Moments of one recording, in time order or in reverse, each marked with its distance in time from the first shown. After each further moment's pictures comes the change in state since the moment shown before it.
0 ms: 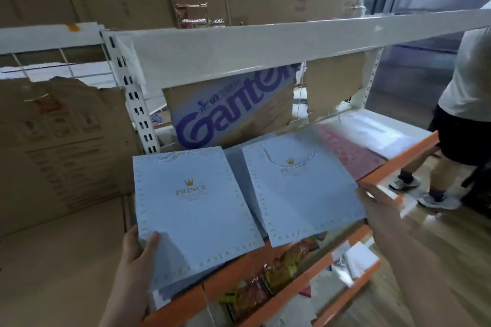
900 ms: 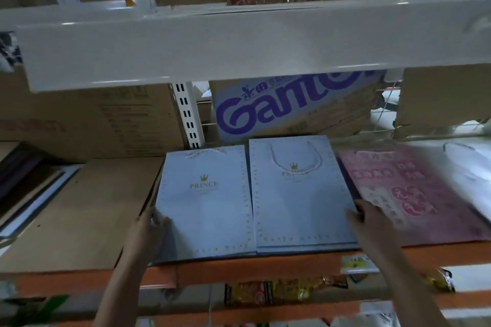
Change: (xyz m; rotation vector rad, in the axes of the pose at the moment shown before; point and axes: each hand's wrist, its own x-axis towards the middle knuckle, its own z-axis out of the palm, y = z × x) left_hand -0.005 -0.013 0.035 0.861 0.435 -0.074; right_hand 0.109 0.018 0.054 -0.643 -0.560 -0.233
